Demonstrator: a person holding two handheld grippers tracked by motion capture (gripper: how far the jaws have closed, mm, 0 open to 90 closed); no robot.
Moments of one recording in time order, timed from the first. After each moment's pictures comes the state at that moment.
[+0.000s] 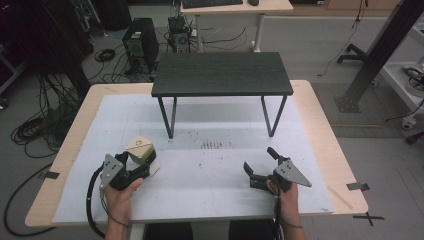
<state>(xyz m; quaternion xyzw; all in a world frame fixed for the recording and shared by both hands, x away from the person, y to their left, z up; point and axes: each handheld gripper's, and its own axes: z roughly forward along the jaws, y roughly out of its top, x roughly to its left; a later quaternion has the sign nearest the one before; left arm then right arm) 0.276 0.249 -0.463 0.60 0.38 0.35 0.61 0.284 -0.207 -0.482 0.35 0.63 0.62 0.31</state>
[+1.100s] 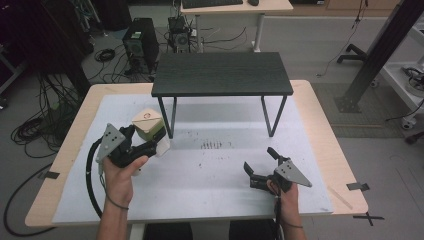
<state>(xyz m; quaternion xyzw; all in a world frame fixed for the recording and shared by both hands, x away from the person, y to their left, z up) 0.293 0.212 -0.347 0.61 0.33 0.31 0.65 0.284 -0.208 -0.482 0.35 0.62 0.62 0.31</state>
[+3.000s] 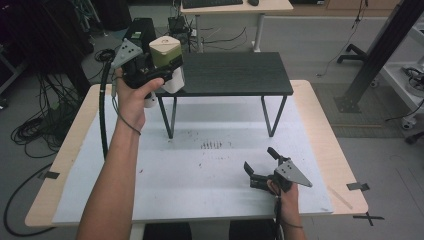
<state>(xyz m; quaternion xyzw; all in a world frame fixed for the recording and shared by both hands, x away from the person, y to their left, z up) 0.422 0.174 -0.233 0.62 0.32 0.30 0.65 0.284 -0.208 -0.483 0.35 0.62 0.63 0.31</state>
